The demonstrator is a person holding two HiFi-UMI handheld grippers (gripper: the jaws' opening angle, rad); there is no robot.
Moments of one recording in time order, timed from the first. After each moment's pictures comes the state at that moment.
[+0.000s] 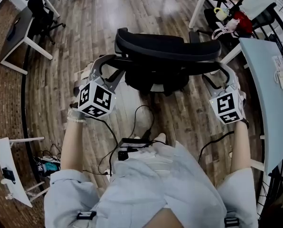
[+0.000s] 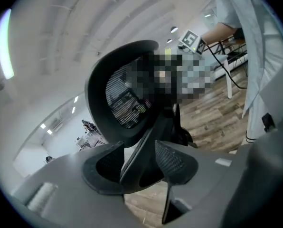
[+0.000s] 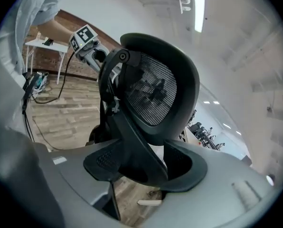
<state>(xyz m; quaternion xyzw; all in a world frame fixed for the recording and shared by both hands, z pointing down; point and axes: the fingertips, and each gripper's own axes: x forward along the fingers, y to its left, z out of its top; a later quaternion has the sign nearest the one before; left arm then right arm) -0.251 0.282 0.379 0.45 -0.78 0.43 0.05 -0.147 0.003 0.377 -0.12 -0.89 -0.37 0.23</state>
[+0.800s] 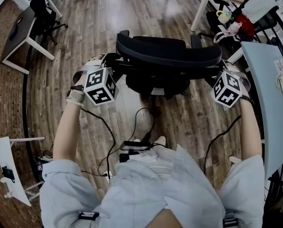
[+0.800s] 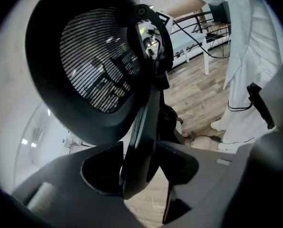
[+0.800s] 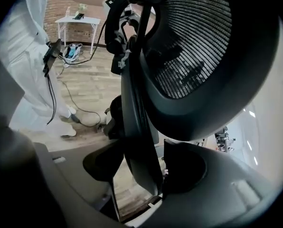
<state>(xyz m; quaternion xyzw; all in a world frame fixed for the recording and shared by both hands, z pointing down) -0.281 0.273 0.429 0.49 -0.65 0.56 0.13 -0.180 -0.031 0.439 -0.24 -0.74 -0.50 0.39</state>
